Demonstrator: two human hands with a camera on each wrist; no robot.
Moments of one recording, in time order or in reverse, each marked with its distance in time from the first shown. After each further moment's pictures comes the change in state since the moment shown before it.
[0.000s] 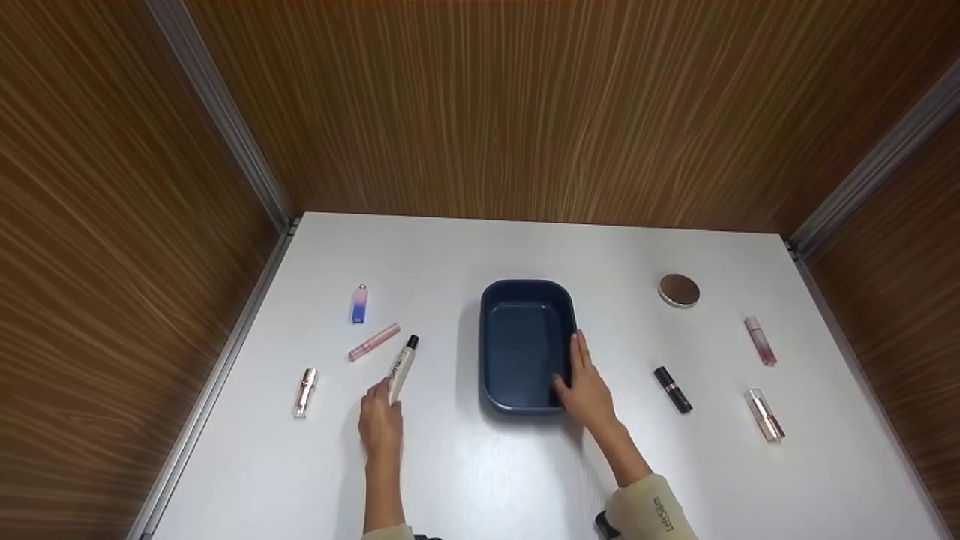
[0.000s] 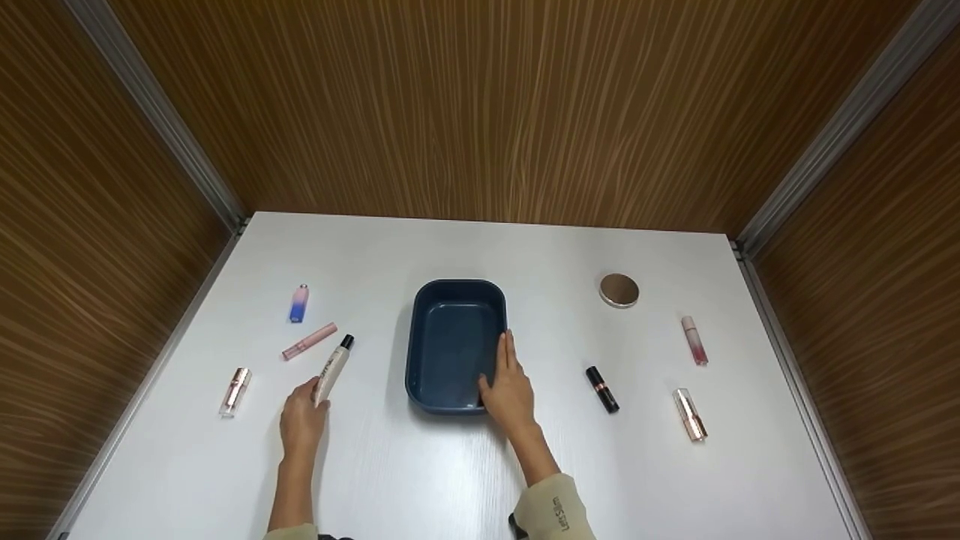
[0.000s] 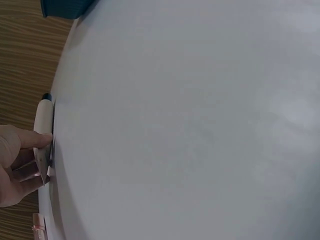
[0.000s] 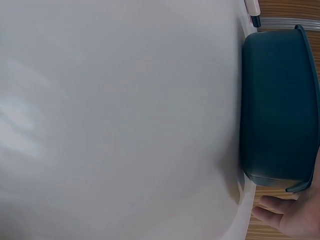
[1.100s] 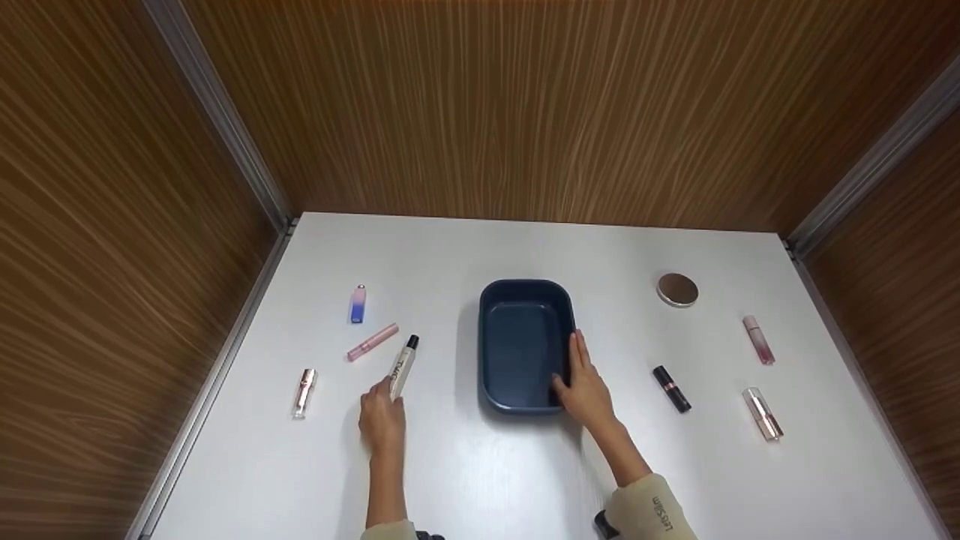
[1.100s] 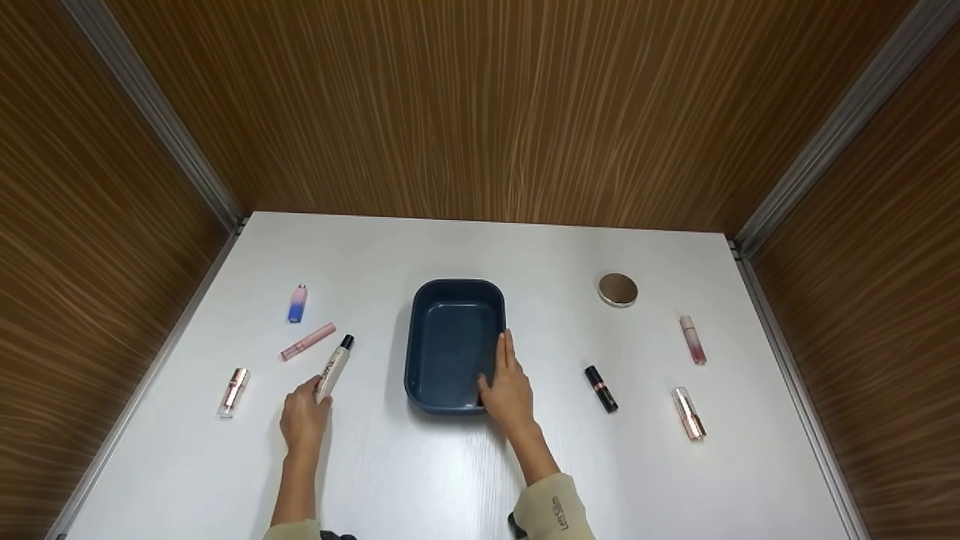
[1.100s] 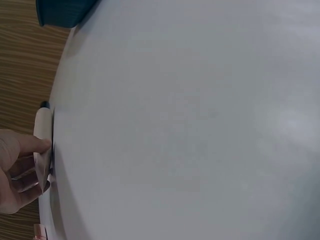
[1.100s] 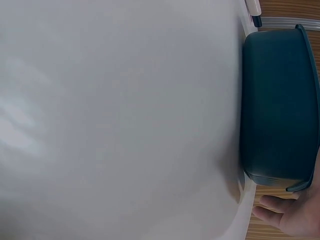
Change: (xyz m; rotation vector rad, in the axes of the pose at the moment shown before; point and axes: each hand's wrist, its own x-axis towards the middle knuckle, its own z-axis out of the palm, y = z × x) left_hand 0.004 0.006 0.004 0.062 -0.012 -0.069; right_hand 0.000 0.003 0.002 0.017 0.017 -0.022
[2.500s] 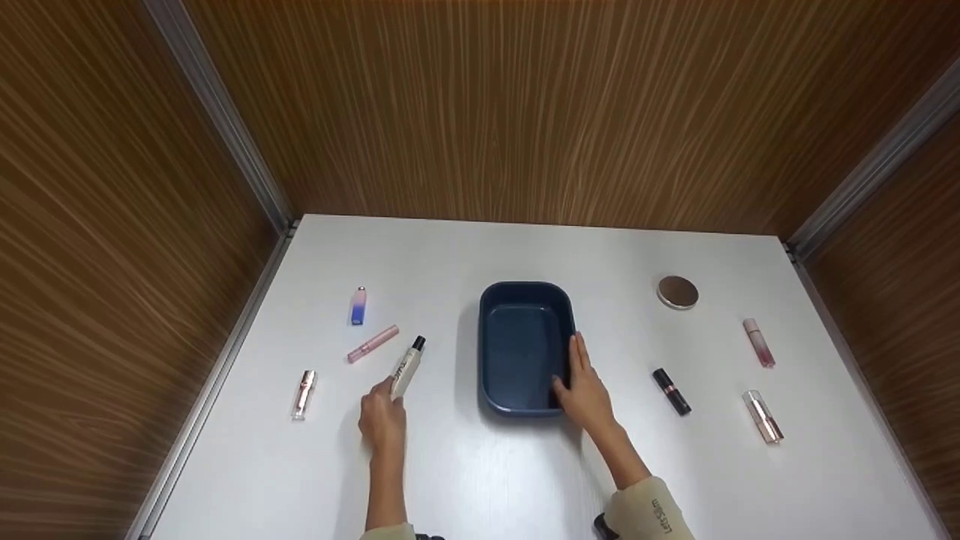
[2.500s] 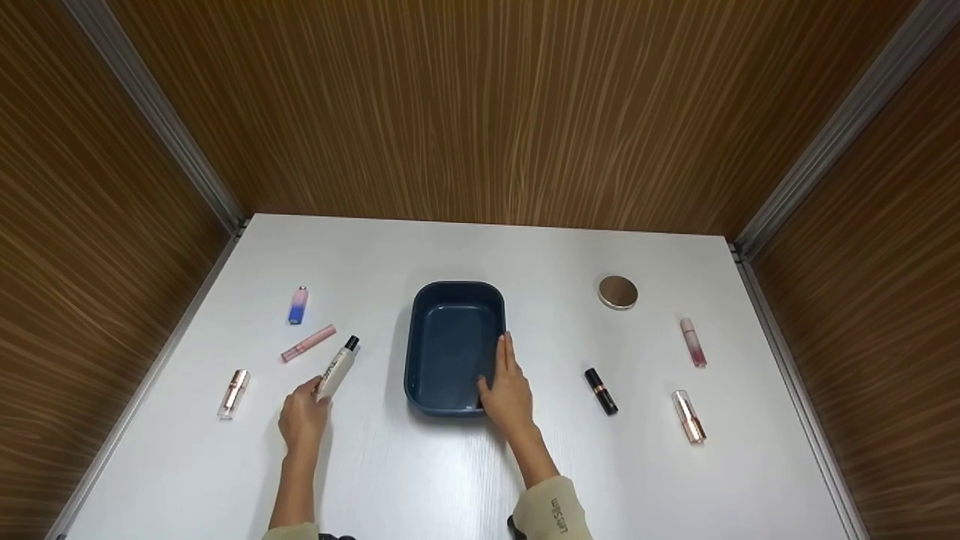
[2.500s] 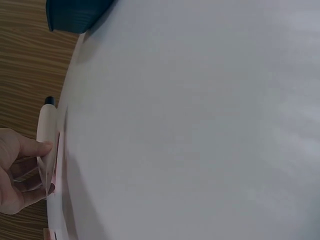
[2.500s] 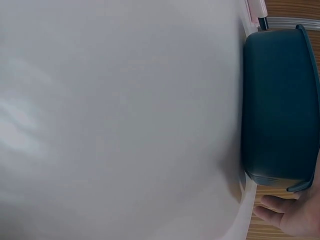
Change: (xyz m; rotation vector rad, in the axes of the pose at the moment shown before) left_hand 0.001 0.011 -0.007 -0.034 0.001 -0.051; right_hand 0.001 -0.001 0.000 0.003 -0.010 0.030
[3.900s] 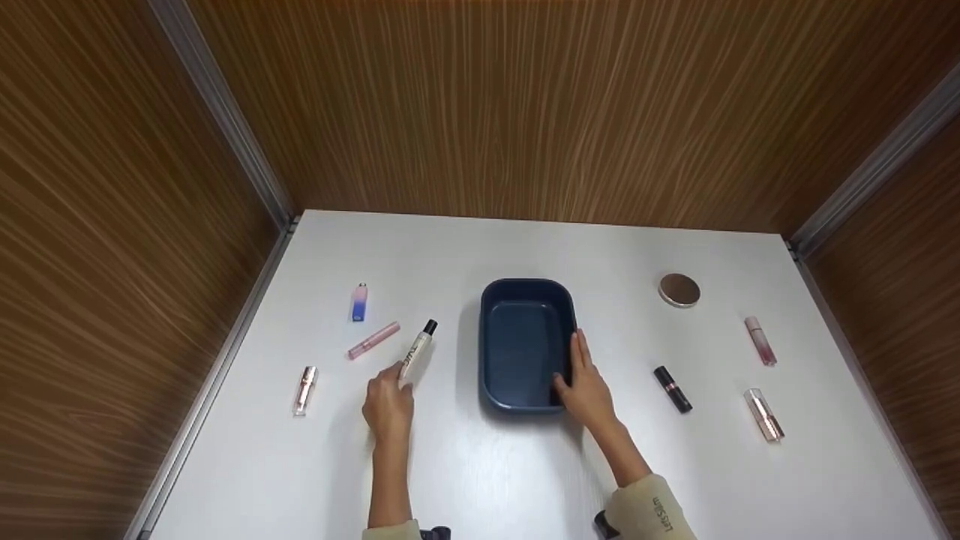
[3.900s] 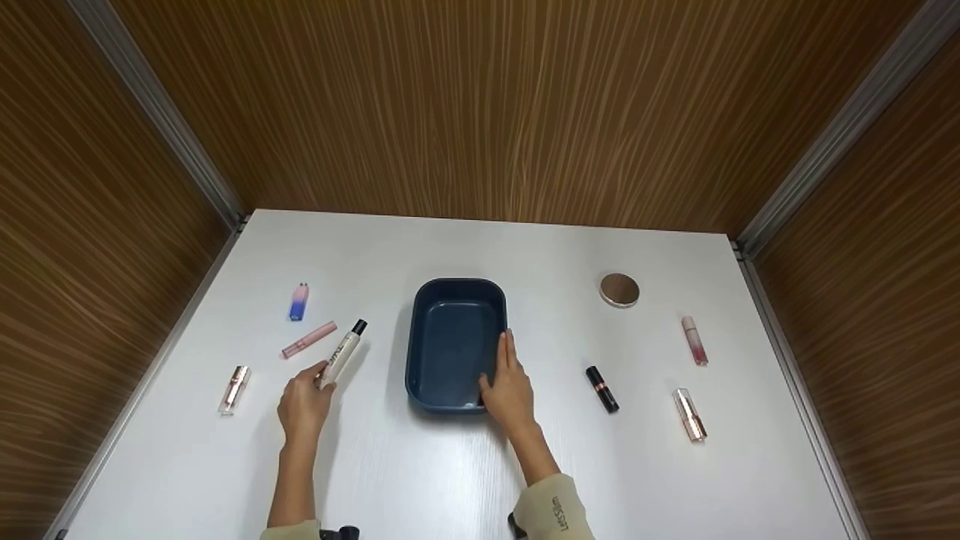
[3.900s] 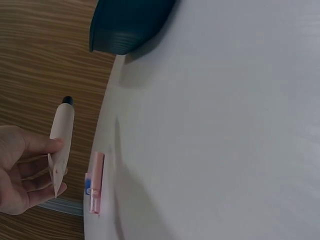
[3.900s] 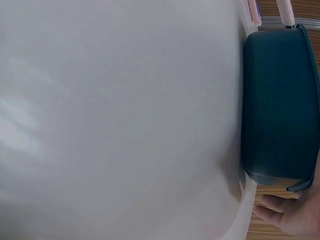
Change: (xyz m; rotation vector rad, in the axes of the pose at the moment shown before) left_hand 0.001 0.037 -0.023 0.004 -0.009 0.041; right_hand 0.000 0.002 0.000 0.009 -0.001 -0.018
